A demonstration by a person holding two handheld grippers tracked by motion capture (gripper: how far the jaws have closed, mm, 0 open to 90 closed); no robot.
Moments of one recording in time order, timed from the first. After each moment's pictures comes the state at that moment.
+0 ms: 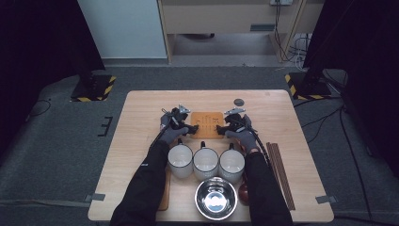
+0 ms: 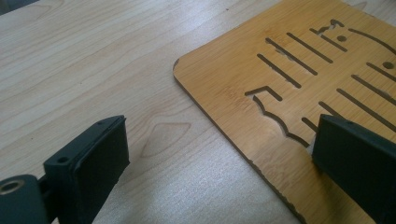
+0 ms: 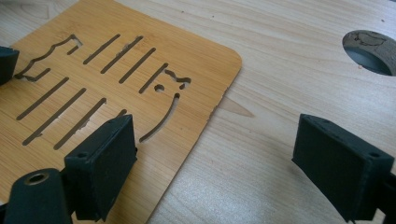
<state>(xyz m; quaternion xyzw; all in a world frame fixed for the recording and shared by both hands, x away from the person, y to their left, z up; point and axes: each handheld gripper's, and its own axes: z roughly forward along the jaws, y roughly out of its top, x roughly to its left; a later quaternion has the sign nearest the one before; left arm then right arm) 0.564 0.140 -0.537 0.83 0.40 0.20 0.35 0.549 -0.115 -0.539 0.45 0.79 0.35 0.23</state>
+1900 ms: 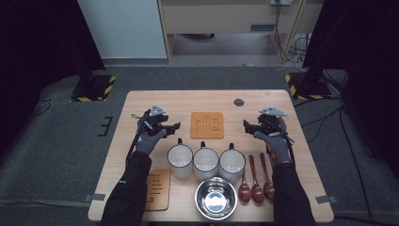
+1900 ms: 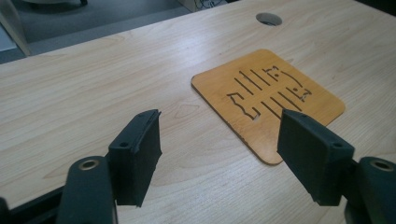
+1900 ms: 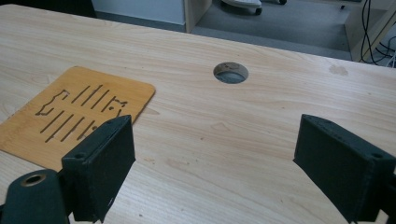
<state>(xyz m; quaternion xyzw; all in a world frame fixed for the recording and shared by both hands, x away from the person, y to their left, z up) 0.493 0.210 -0.469 0.77 0.42 0.19 0.44 0.485 -0.207 -0.469 0.51 0.71 0.41 0.28</state>
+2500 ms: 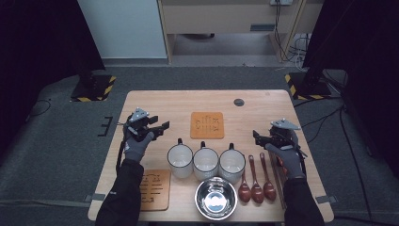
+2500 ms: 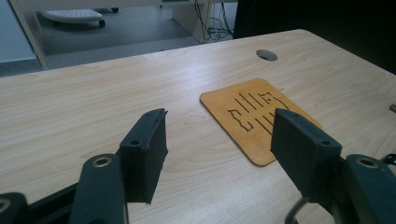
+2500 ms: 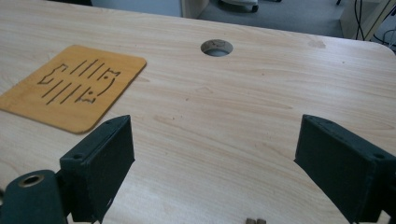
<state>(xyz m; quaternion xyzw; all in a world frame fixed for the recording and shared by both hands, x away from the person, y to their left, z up) 0.454 0.243 -0.448 0.72 0.44 0.21 0.49 0.445 -0.239 -0.482 0.51 0.70 0.41 0.28</state>
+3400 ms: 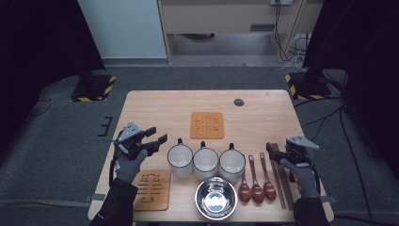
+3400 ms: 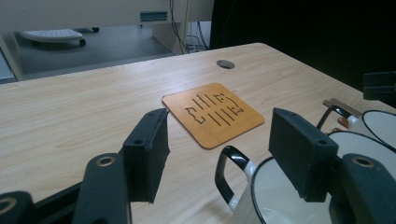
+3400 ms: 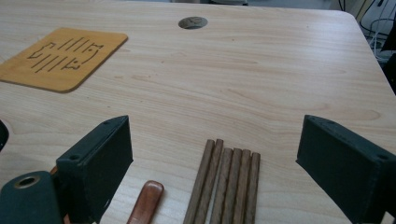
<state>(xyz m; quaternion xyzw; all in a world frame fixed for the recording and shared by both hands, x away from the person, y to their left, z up) 0.384 0.242 -0.431 0.72 0.40 0.20 0.53 0.399 -0.284 -0.506 0.53 0.68 0.42 0.28</state>
